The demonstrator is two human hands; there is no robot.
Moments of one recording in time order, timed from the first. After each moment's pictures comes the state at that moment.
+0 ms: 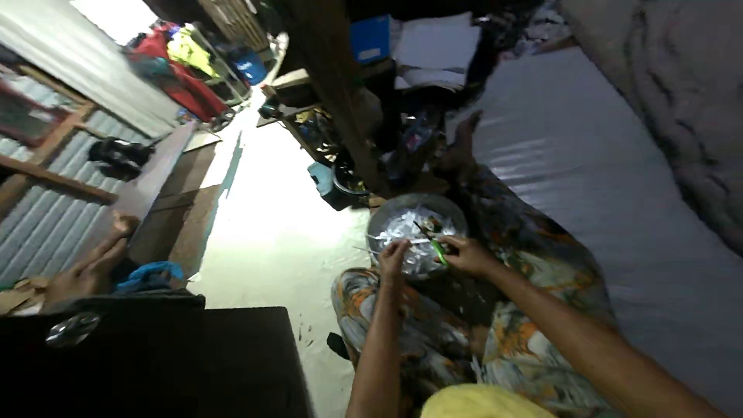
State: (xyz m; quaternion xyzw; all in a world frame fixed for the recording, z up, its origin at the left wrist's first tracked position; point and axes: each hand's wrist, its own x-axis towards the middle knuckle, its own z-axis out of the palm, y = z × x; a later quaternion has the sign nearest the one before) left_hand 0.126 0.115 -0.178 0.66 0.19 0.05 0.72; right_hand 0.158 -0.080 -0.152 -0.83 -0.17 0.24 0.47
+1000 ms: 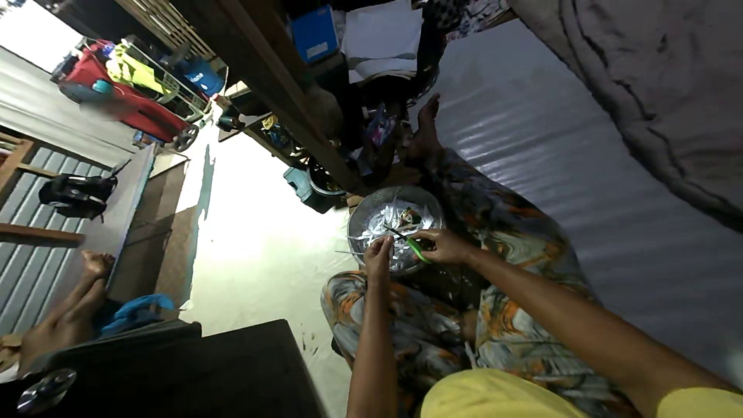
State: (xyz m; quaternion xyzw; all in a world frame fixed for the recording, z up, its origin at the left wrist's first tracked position) left_hand 0.128 0.120 -0.182 0.64 0.16 0.03 0.76; right_hand 0.163 -0.075 -0.169 -0.79 -0.23 0.24 0.52
